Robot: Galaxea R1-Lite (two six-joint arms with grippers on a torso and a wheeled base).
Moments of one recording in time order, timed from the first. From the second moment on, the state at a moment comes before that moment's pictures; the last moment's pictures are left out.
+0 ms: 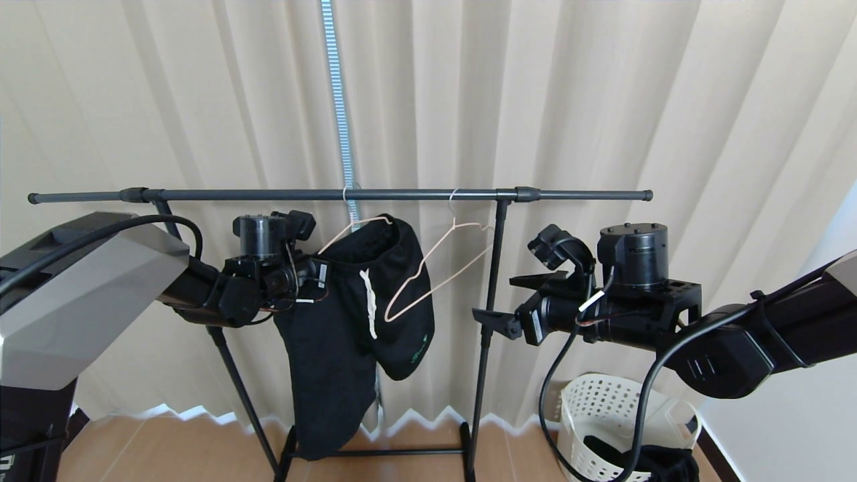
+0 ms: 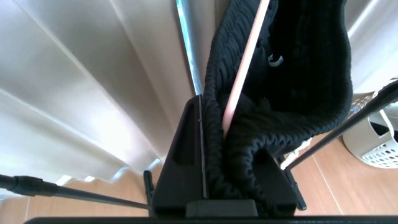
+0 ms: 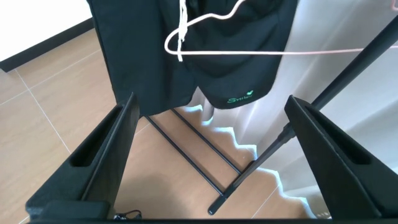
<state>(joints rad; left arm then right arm) -0.15 2.31 -1.33 -0.59 -0.04 0.14 0.45 1.96 -0.90 -0.65 0.31 -0.08</state>
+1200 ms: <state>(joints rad) -0.14 2.10 -0.87 -0.66 -0.05 0.18 0.47 1.95 -0.86 -0.67 0.31 -0.09</state>
